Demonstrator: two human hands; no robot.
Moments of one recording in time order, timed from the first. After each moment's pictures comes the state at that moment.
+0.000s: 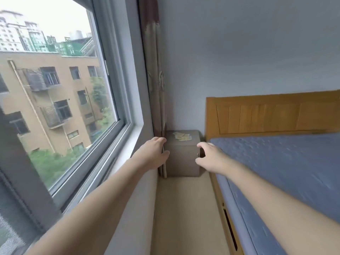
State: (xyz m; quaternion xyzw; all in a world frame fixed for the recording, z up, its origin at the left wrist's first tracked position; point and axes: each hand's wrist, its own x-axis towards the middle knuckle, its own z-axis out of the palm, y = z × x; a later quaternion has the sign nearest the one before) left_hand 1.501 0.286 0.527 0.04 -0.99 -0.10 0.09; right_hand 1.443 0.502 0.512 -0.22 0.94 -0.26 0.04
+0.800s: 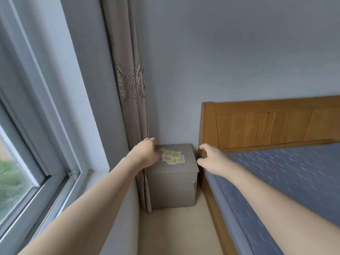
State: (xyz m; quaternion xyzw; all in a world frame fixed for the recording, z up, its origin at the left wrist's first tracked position) left_hand 0.927 0.074 0.495 0.04 -0.98 -0.17 0.04; right_hand 0.916 0.320 0.495 -0.13 0.96 -0.26 0.05
